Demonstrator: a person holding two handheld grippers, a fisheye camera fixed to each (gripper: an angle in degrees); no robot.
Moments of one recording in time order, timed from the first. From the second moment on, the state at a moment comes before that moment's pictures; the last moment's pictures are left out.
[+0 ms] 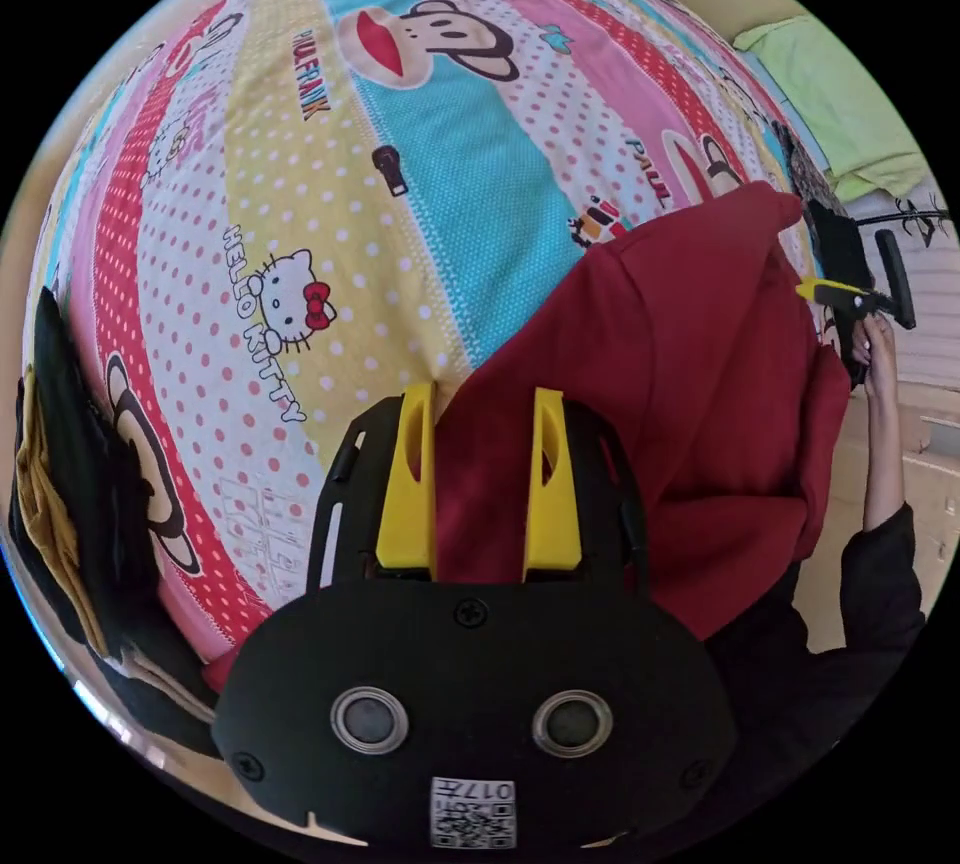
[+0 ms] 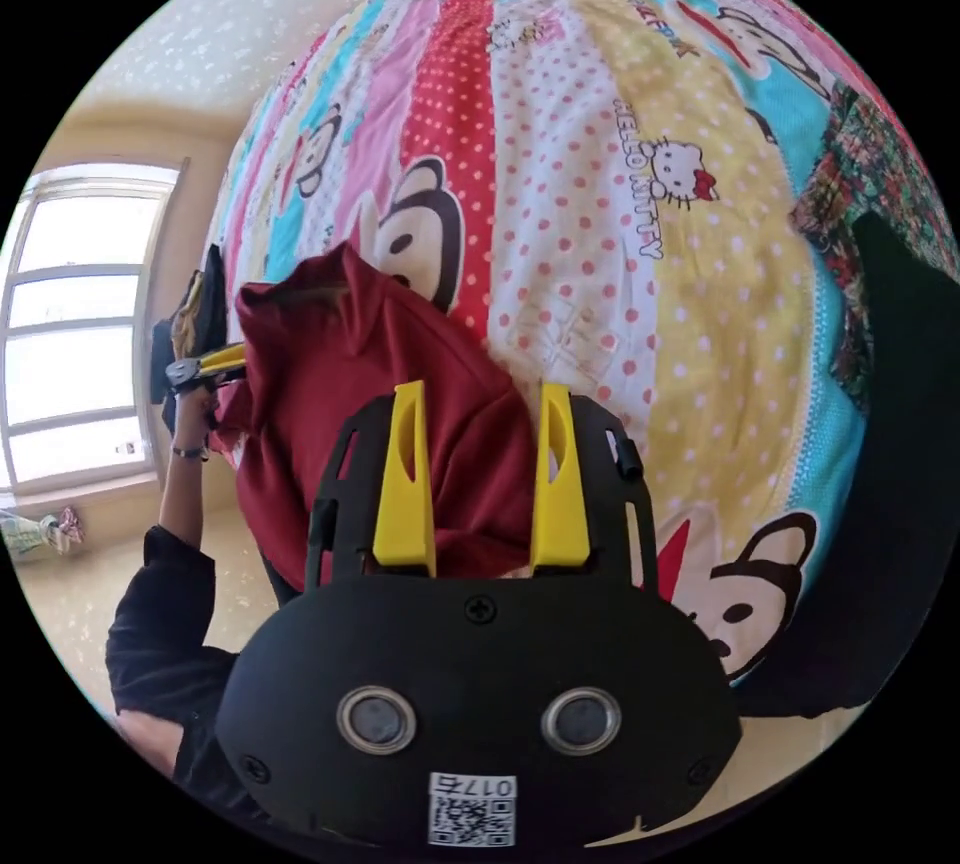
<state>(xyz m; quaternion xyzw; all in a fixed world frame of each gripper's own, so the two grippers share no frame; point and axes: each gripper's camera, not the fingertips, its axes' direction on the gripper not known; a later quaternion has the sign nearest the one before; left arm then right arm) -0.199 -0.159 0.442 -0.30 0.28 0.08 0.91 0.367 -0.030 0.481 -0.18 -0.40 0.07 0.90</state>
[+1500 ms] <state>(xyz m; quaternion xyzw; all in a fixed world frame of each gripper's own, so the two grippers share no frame) -0.431 -0.074 -0.131 0.31 0.26 -0.08 0.91 0.503 0.156 -0.110 0.44 -0.30 0.11 0.84</state>
